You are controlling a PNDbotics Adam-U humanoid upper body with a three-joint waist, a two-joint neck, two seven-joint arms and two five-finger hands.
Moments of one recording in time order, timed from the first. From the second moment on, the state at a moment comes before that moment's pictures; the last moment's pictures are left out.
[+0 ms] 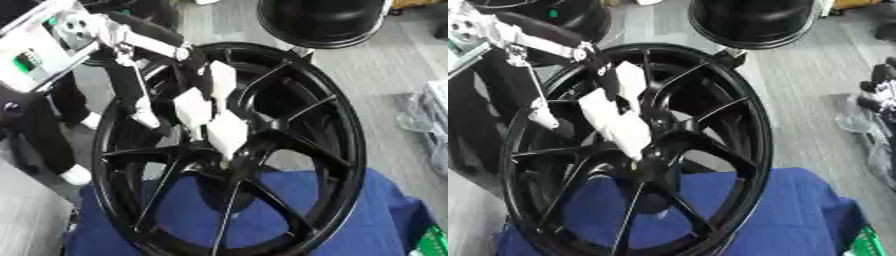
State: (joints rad) left arm -1.12 0.84 -0.66 -1.55 -0.06 -0.08 -0.90; right arm -0.27 -0.48 0.06 -1.89 -0.35 0.08 -0.35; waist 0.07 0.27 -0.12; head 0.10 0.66
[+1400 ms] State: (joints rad) left arm -1.12 0.82 -0.66 -1.50 -0.12 -0.10 -0.91; right arm -0.27 -0.48 0.06 -1.89 -0.35 0.09 -0.35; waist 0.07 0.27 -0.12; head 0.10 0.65
